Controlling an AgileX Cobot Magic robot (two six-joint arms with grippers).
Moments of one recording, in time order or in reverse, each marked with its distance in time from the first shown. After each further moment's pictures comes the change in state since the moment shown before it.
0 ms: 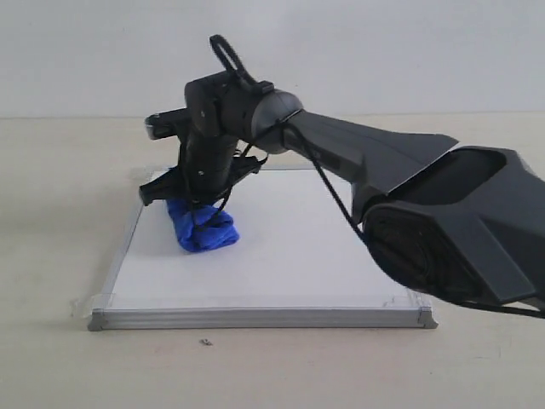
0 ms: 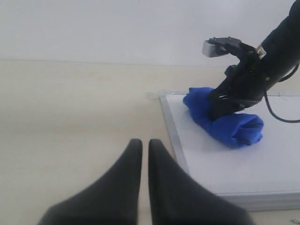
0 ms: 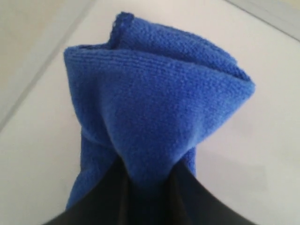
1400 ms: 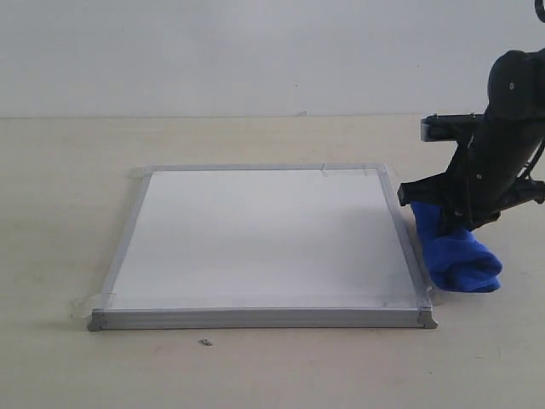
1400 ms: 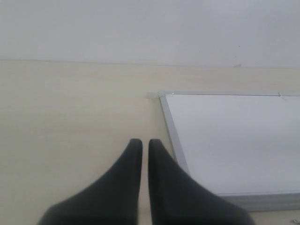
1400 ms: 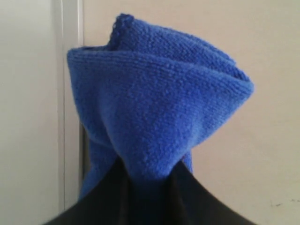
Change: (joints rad) left arm 0.000 0.000 0.000 0.000 0.000 0.000; right arm -0.531 -0.708 1.186 -0.033 -0.293 -0.048
